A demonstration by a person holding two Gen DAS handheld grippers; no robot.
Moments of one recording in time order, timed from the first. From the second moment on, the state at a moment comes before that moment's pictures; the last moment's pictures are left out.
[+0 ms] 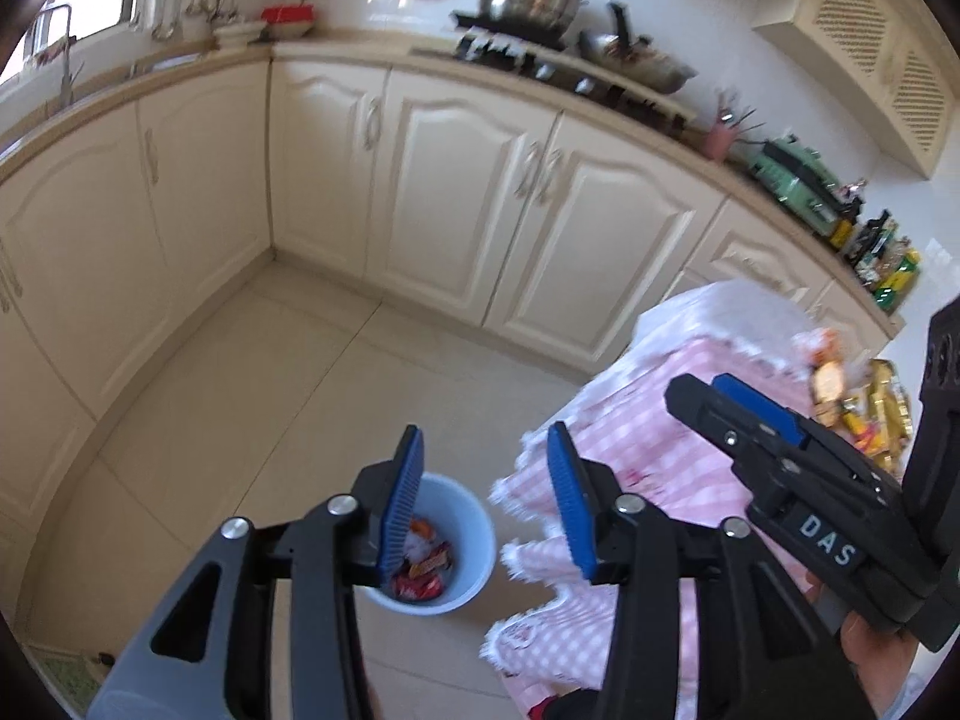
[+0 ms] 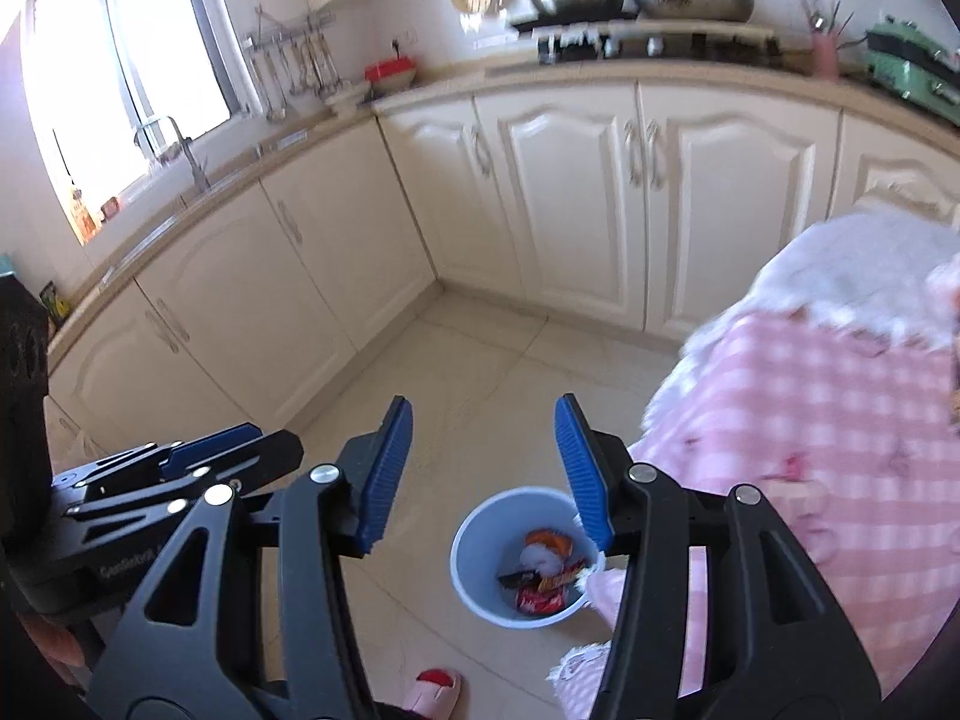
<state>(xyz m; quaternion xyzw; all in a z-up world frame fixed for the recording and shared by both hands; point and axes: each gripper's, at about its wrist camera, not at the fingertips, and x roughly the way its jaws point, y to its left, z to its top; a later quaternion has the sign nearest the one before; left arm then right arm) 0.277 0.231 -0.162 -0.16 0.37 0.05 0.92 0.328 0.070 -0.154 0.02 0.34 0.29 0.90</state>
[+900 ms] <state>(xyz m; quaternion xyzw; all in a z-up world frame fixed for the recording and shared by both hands) 0.415 -0.103 -0.176 0.03 0.39 -0.16 0.91 0.352 -0.260 -0.156 0.01 0.34 0.06 0.94</state>
